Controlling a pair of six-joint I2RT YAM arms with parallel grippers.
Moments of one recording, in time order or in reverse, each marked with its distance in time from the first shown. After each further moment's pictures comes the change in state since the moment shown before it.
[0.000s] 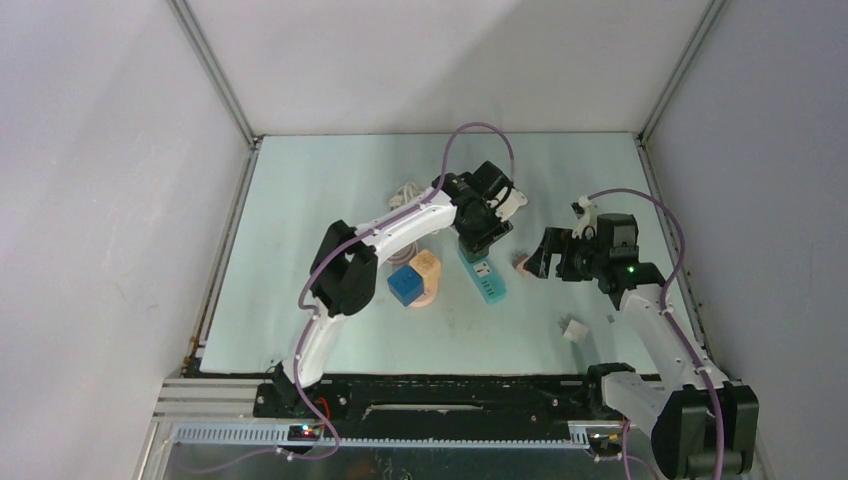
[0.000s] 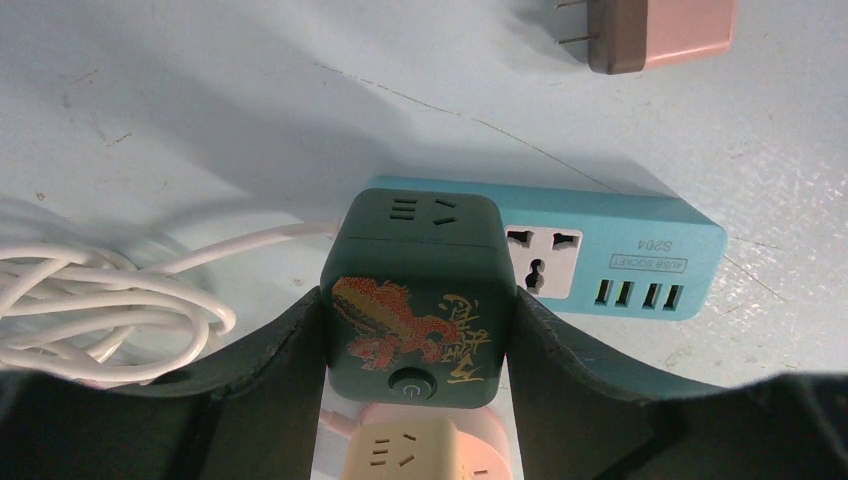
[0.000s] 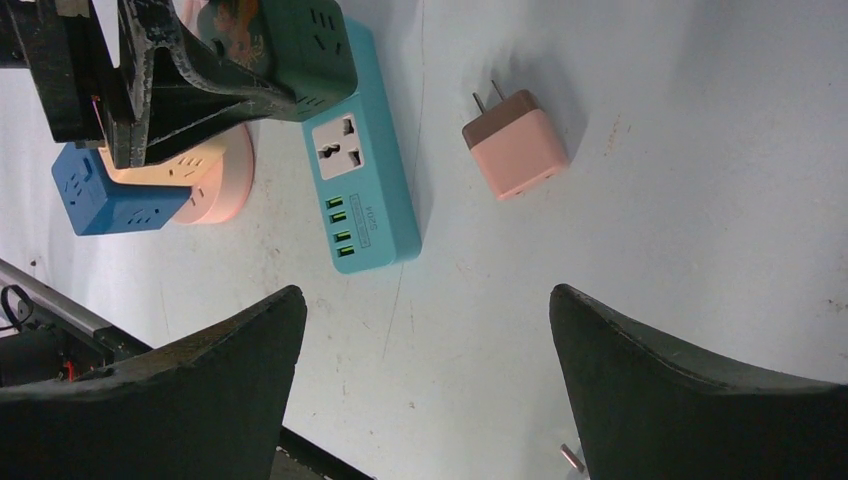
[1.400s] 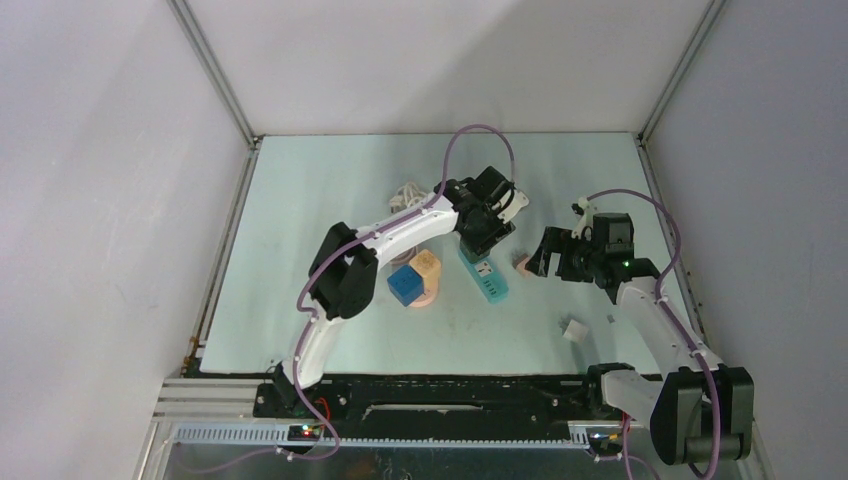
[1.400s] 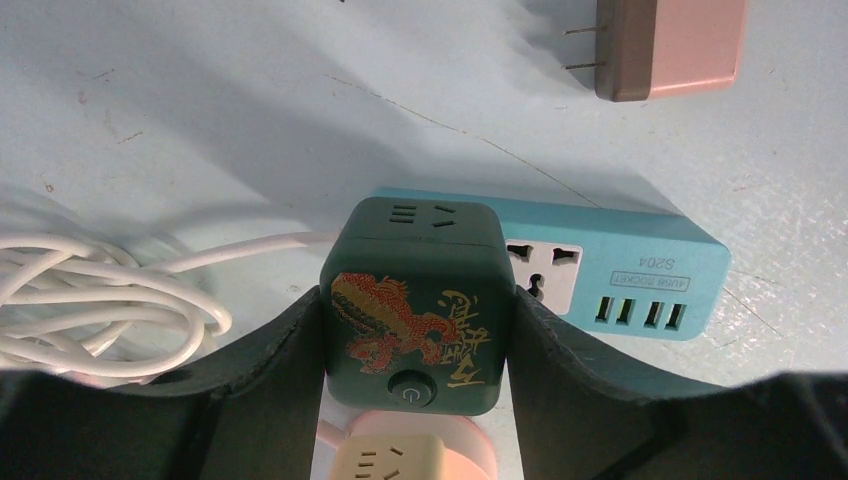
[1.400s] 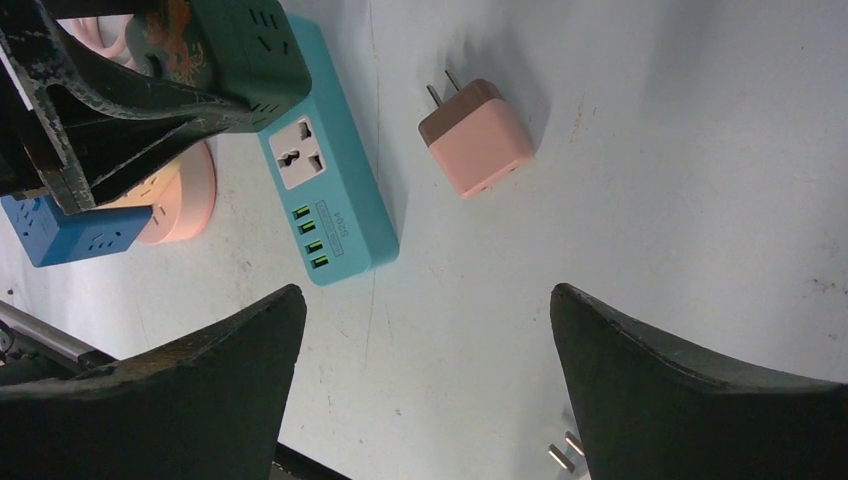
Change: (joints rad) left arm -0.024 -0.002 -0.065 0.068 -0.052 -0.056; right arm -0.004 0.068 -0.002 0.012 0.055 0.026
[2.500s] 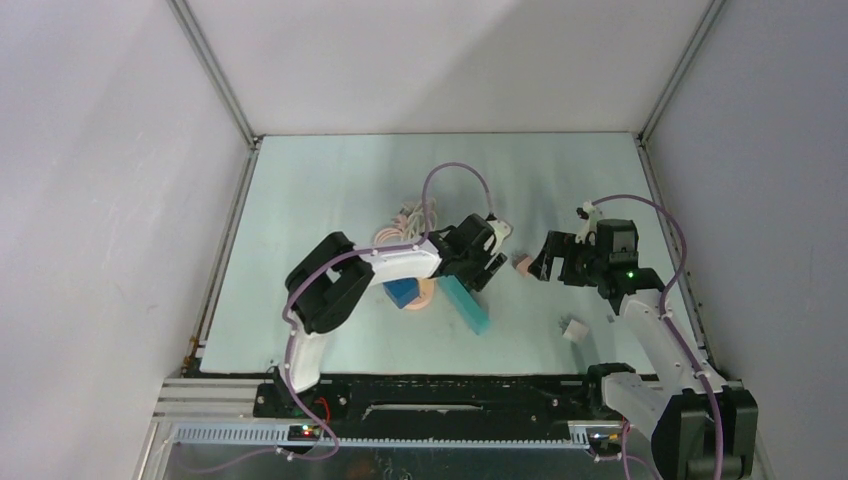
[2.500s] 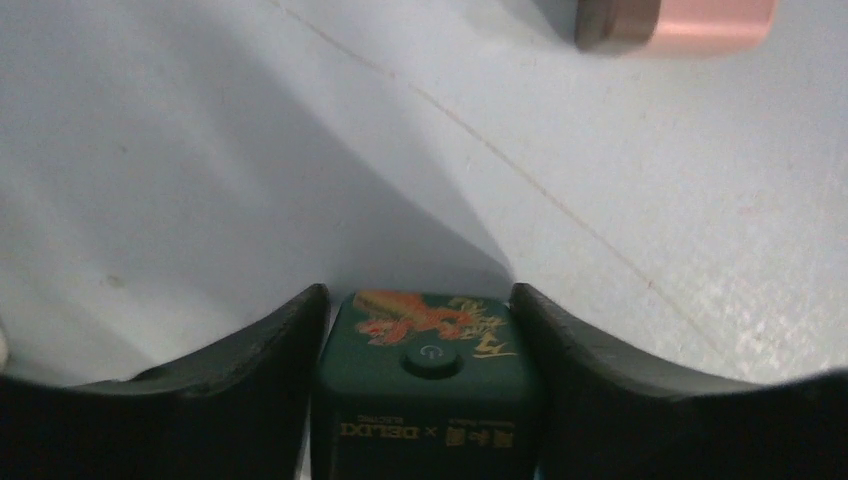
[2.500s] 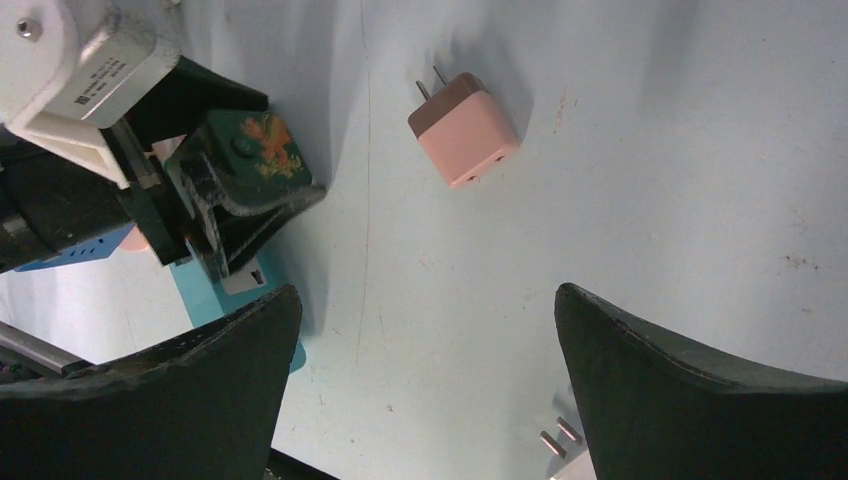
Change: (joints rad) left arm -0.053 -0.193 -0.594 0.605 -0.048 -0.218; right arm 0.001 -0.090 -0.040 -0.008 0.034 0.003
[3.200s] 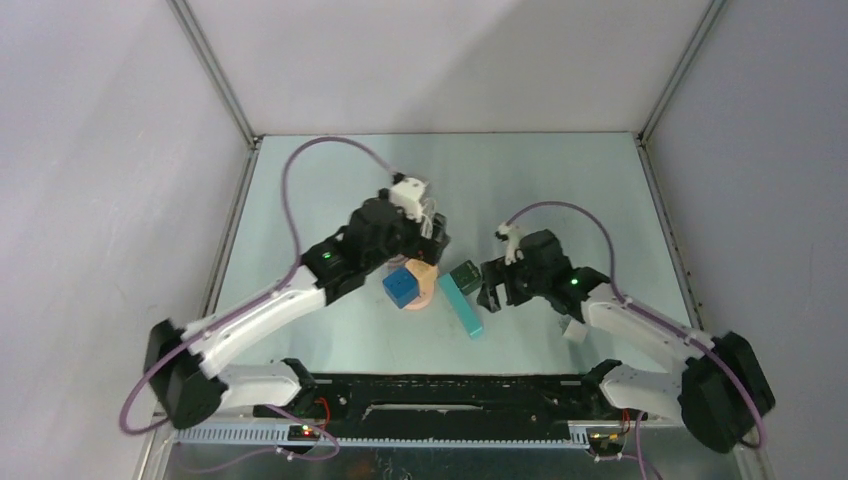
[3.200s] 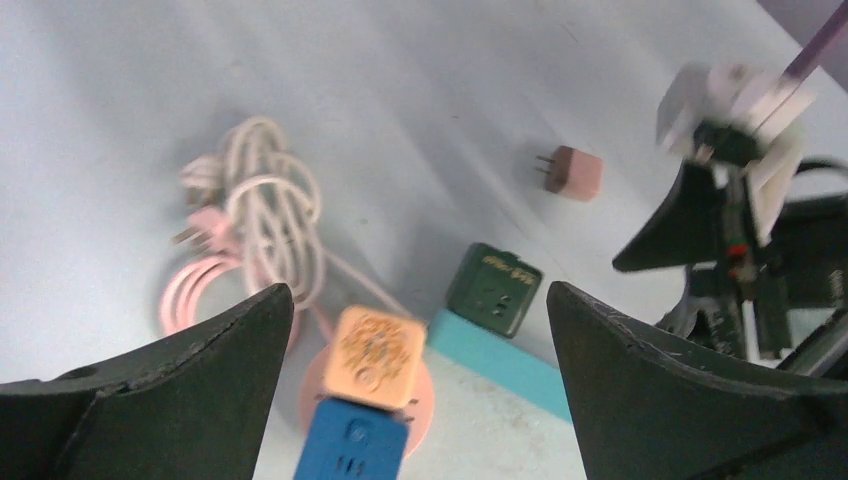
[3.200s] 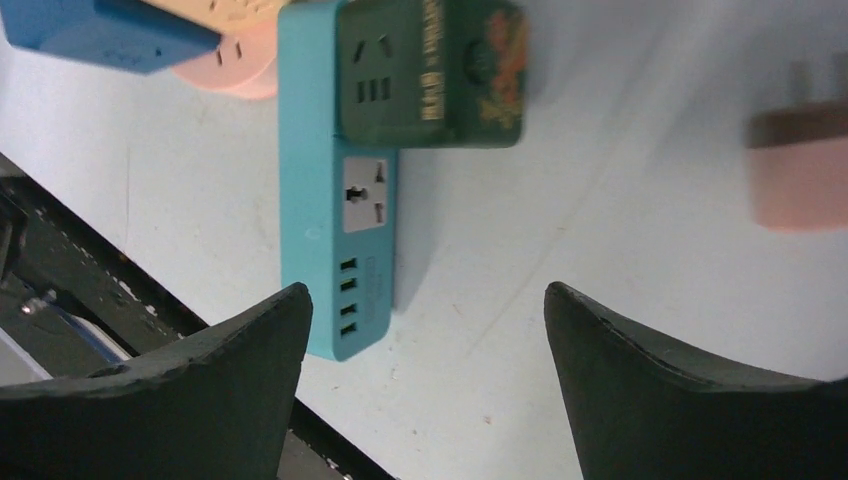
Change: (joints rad) left arm 0.073 -0.767 -0.310 0.030 -0.102 -0.116; right arm 0.485 0.101 0.001 0.109 0.120 -0.001
